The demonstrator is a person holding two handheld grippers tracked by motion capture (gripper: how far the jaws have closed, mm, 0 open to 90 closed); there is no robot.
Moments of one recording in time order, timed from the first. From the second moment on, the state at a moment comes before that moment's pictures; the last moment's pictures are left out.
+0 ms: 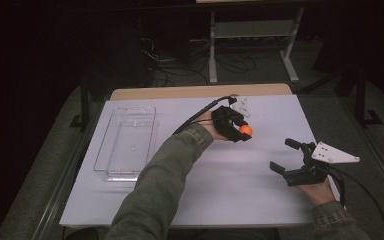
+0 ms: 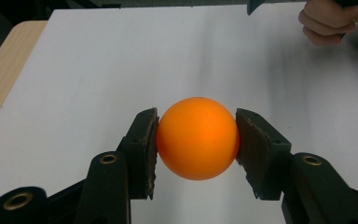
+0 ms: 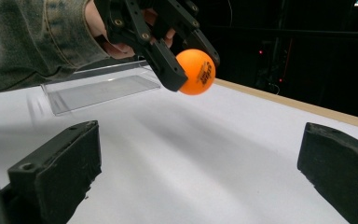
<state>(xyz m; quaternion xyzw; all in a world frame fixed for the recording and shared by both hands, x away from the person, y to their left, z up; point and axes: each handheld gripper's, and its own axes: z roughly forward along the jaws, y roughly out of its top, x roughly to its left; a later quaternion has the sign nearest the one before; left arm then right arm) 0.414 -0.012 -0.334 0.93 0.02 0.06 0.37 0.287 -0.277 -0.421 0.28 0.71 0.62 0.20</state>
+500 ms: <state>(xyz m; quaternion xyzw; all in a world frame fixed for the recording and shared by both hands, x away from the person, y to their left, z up) 0.410 0.006 -0.325 0.92 0.02 0.07 0.38 0.287 -0.277 -0.421 0.28 0.71 0.62 0.20</state>
